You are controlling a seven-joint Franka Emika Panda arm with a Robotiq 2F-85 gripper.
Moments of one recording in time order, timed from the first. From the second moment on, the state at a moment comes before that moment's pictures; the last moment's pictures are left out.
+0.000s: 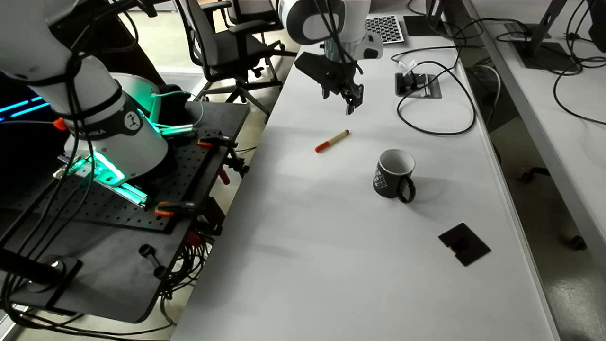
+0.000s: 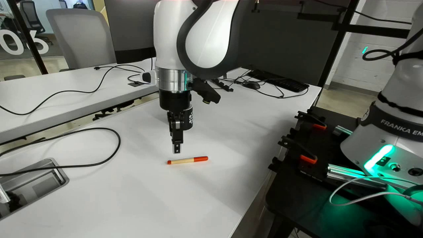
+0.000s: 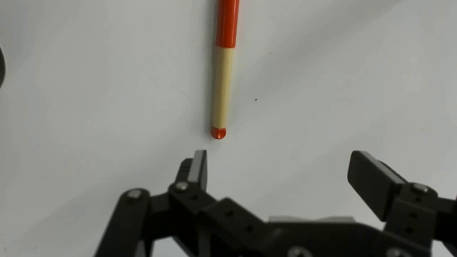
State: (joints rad) arm 0.15 0.53 0.31 -2.26 -0.09 2.80 -0.40
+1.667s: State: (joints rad) arm 0.34 0.72 0.13 -2.10 -0.18 2.82 -0.17
